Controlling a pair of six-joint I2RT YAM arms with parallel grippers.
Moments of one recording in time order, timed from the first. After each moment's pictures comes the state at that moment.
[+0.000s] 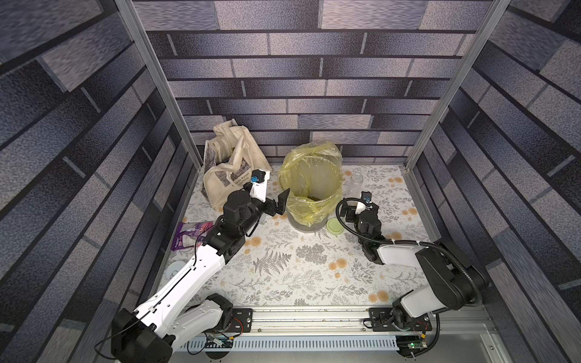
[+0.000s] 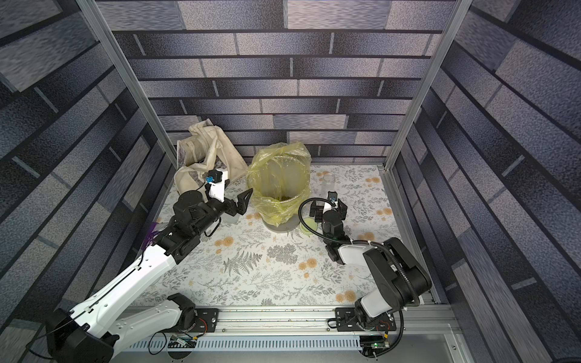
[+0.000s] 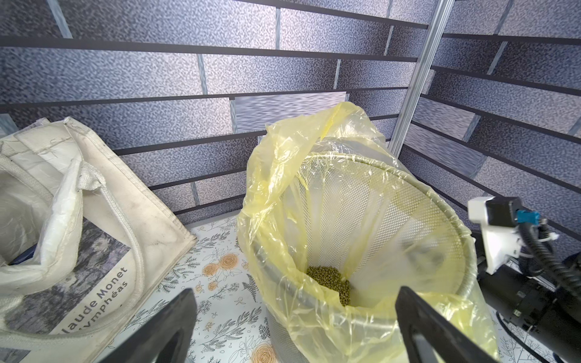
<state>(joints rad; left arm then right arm) -0.50 1.02 0.87 0.04 0.02 -0.05 0.49 1.47 0.48 0.85 0.48 0.12</state>
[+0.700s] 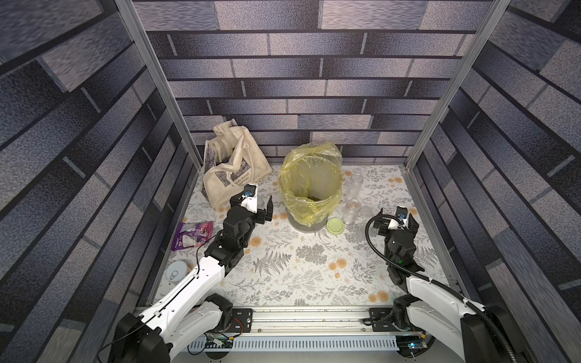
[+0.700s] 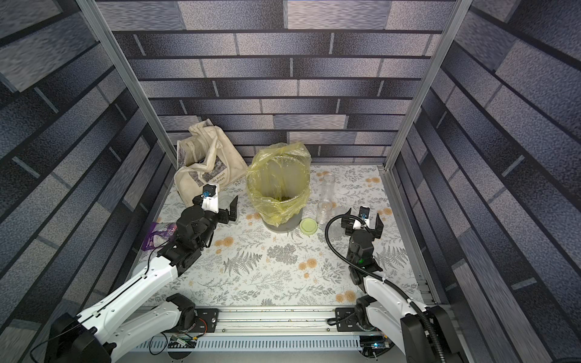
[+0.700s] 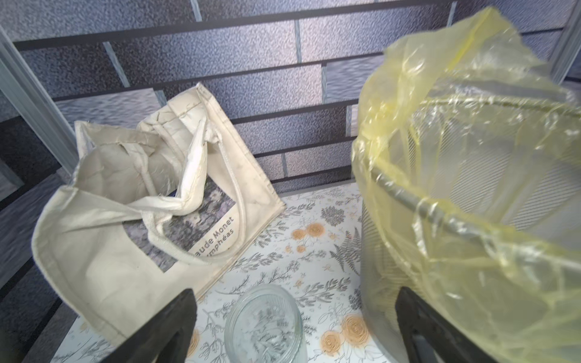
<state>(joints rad) -0.45 0.95 0.60 0.21 -0.29 0.07 0.26 0.98 0.19 0.71 0.60 -0.07</state>
